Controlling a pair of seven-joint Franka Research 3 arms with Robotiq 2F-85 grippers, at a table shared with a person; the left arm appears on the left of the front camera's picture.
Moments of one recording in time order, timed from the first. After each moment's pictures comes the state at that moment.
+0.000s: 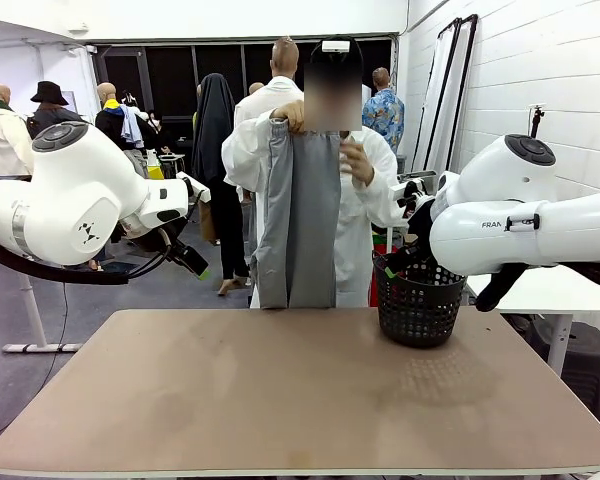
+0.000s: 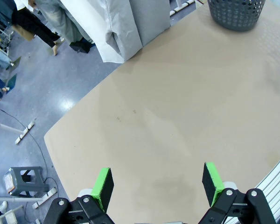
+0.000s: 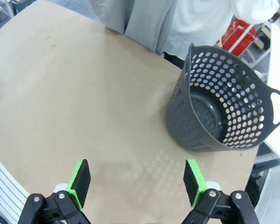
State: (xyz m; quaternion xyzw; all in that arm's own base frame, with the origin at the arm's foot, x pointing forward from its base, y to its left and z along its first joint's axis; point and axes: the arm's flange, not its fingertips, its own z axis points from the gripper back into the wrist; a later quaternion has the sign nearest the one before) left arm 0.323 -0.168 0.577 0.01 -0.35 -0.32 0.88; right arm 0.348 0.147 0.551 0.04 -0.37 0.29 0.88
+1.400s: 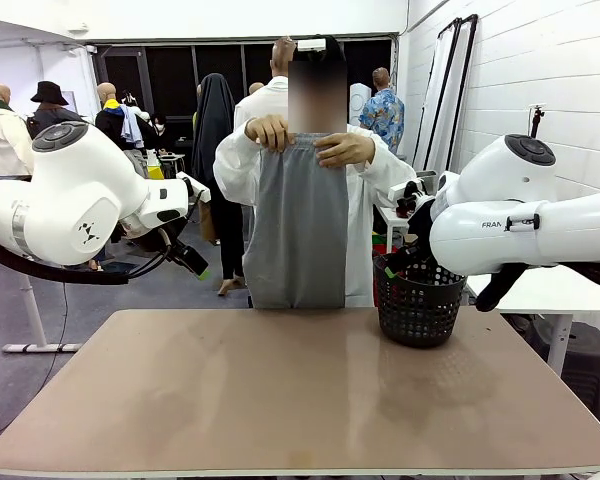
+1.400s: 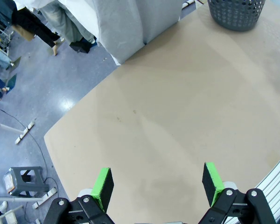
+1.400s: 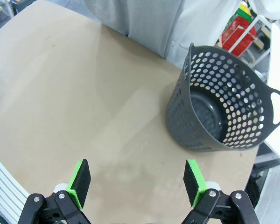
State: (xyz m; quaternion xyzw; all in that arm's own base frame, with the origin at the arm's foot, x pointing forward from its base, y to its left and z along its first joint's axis) left arm 0.323 -0.168 0.577 0.01 -0.35 -0.32 0.88; right arm 0.348 0.147 0.551 0.04 -0.37 0.29 0.88
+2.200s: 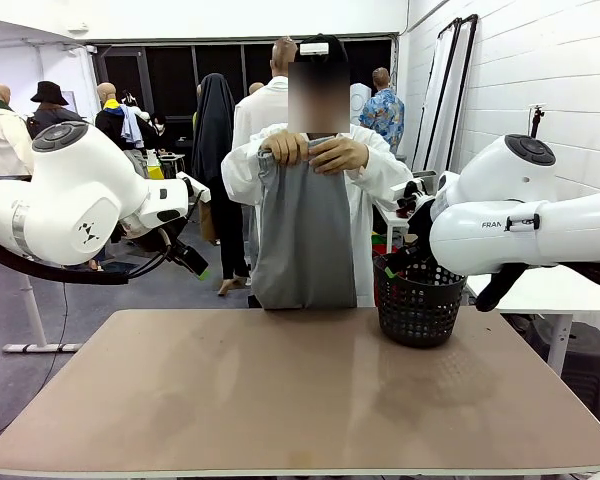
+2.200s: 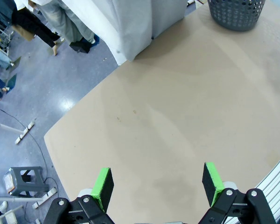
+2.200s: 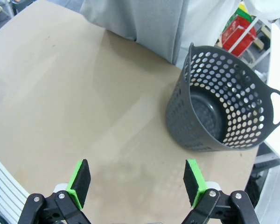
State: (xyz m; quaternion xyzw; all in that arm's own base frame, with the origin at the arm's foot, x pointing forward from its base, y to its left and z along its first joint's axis) left arm 0.323 -0.168 0.577 0.01 -0.35 -0.32 0.88; right arm 0.348 0.147 0.551 0.04 -0.37 0.29 0.88
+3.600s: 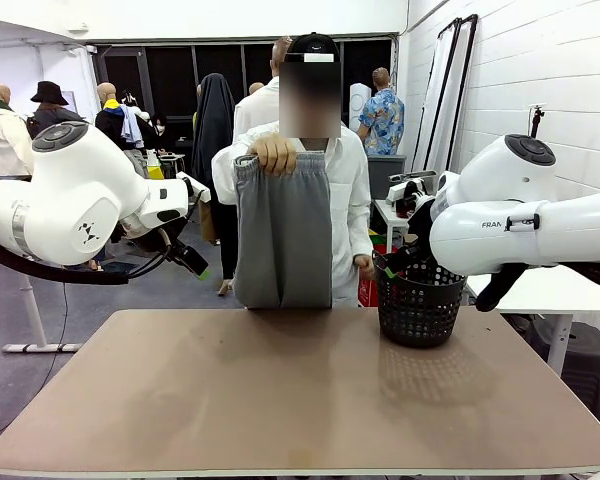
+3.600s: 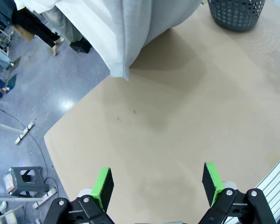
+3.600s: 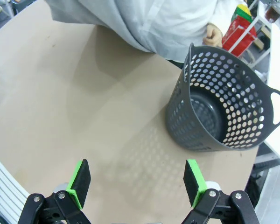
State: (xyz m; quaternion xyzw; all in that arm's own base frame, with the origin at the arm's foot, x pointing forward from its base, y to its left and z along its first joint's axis) left arm 0.323 -0.168 0.577 0.01 -0.35 -0.32 0.88; right arm 0.348 0.147 0.551 0.04 -0.37 0.29 0.88
